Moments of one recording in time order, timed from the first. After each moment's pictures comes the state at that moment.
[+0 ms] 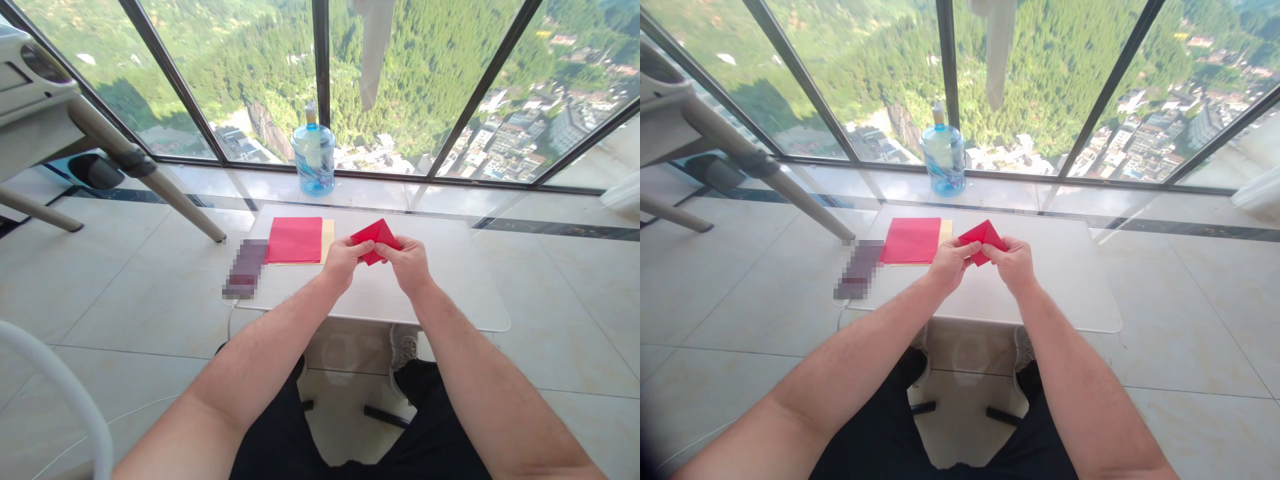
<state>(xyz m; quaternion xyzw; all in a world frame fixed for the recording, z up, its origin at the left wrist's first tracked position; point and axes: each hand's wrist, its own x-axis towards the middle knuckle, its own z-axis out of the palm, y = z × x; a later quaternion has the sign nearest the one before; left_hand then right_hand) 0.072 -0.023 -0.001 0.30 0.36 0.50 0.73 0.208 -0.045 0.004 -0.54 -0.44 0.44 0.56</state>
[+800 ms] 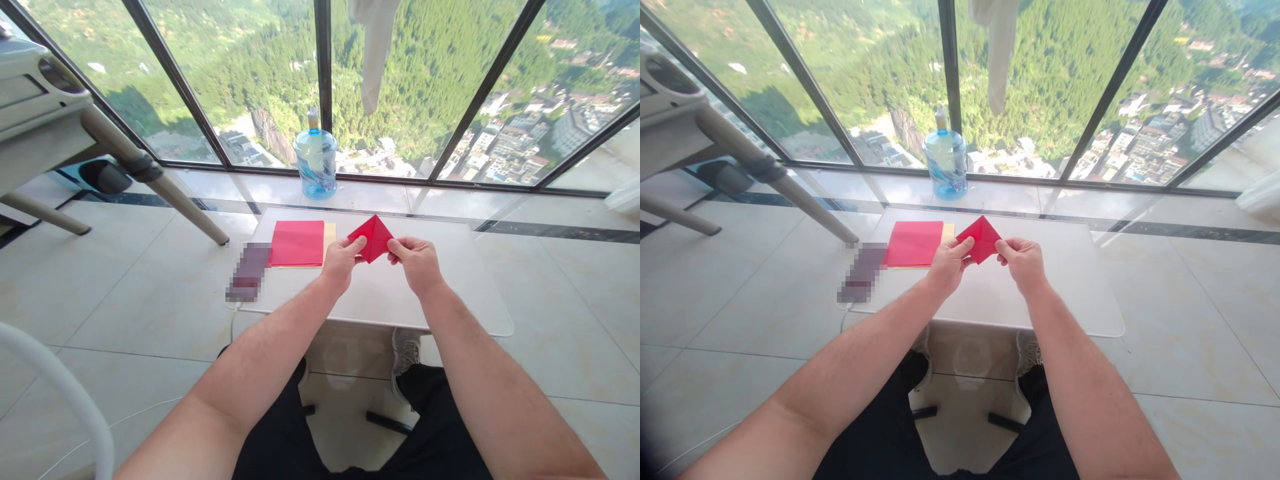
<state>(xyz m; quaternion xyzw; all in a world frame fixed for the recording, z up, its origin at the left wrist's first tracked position) 0.065 -0.017 -0.002 0.32 0.37 0.52 0.70 0.226 -0.038 0.003 -0.54 -0.43 0.45 0.56</state>
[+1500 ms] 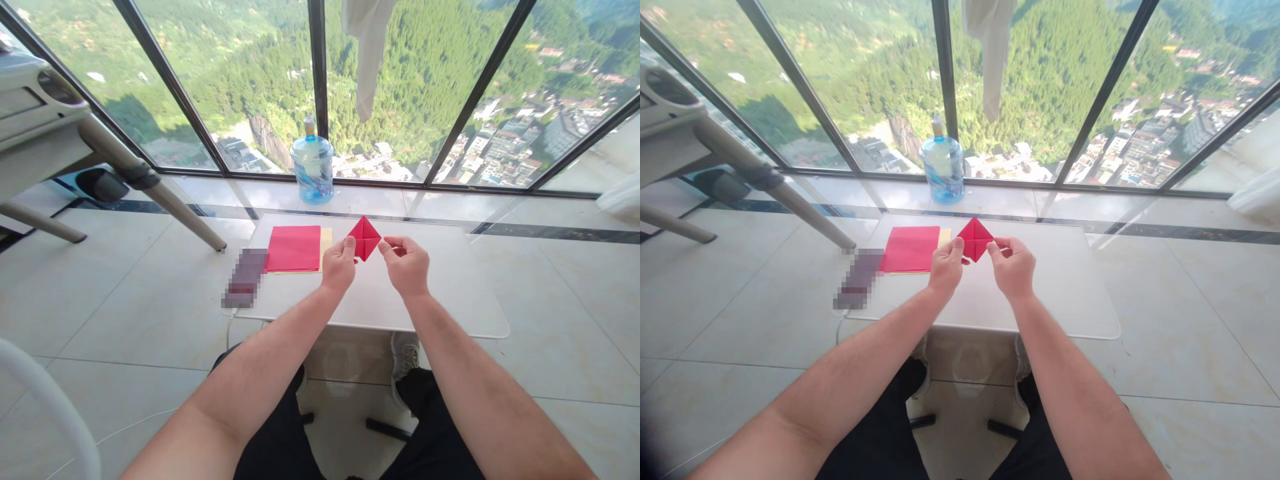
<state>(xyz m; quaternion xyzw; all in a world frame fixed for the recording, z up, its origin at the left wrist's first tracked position) 0.069 -0.016 -0.013 0.48 0.49 0.54 0.50 0.209 -0.042 0.002 -0.65 -0.48 0.24 0.54</state>
